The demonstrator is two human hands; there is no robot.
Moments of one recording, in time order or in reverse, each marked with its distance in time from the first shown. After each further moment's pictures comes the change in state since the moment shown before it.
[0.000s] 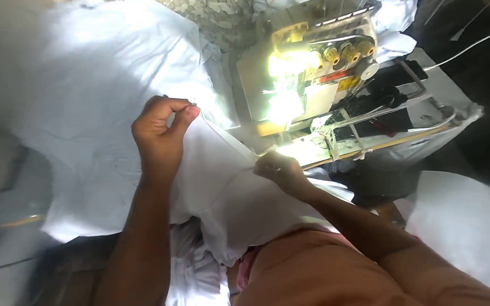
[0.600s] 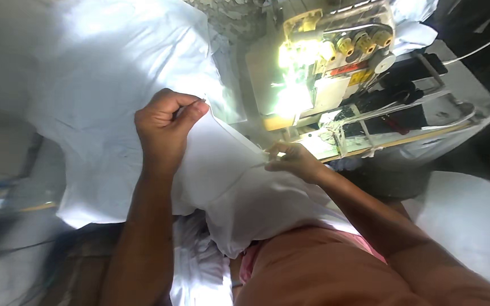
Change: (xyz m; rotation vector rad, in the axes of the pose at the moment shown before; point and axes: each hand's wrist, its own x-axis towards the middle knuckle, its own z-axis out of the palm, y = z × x) left_hand 0.000 0.010 -0.007 -0.086 -0.033 -0.058; right_hand 0.023 0.010 -0.024 0.330 -0.231 0.189
